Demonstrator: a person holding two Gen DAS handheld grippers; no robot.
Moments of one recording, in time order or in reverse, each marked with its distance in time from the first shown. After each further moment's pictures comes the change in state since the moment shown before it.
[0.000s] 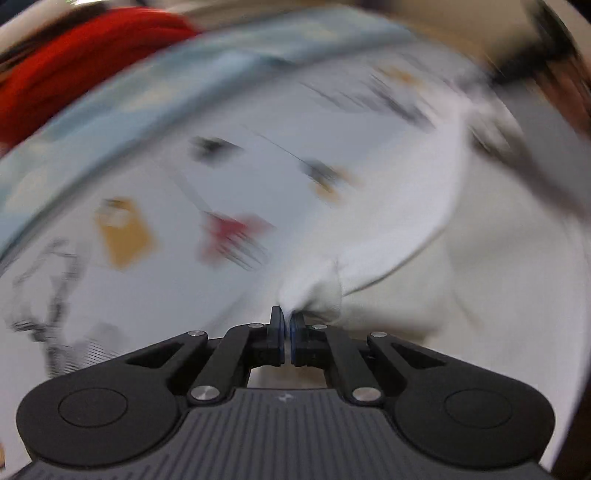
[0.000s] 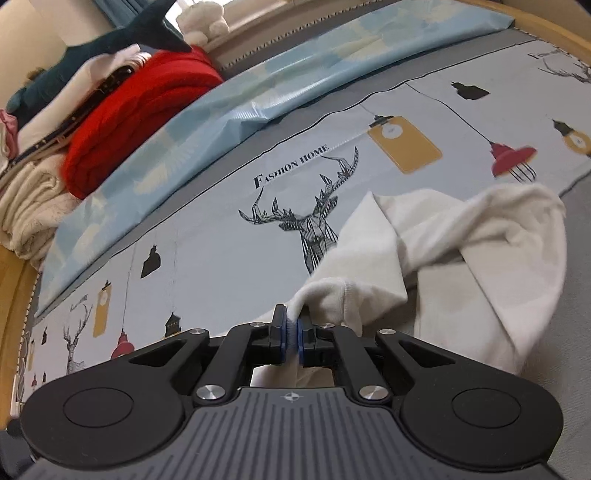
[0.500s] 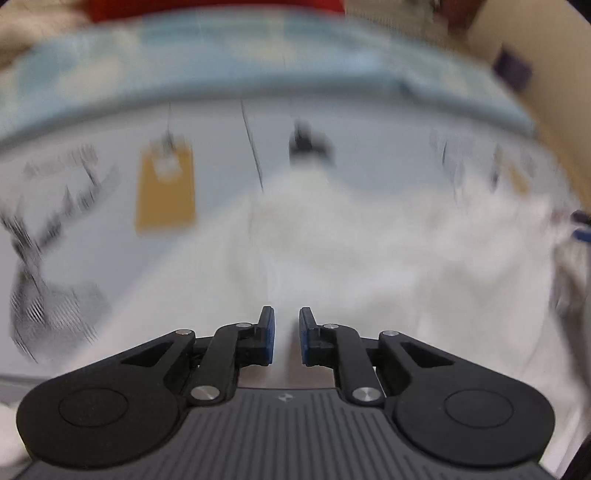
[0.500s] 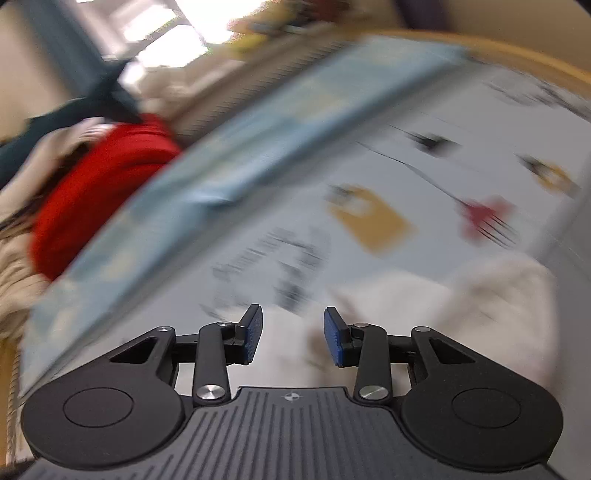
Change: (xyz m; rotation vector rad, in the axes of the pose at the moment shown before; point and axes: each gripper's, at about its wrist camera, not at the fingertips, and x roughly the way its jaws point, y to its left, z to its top) left arm 0.077 0.024 0.029 -0.417 0.147 0.035; right arm 0.003 -0.033 0.028 0.162 -0.192 -0.110
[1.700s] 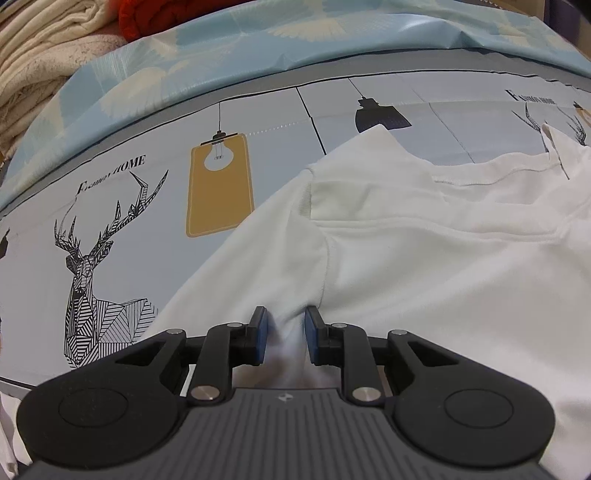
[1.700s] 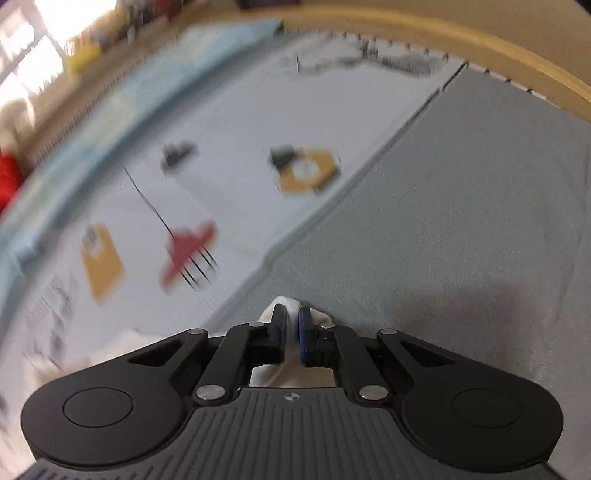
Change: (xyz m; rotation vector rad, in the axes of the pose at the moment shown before) left arm 0.029 -0.006 0.006 0.058 -0.032 0.331; right arm -0.015 -0.196 0.058 0.166 -0.015 -0.282
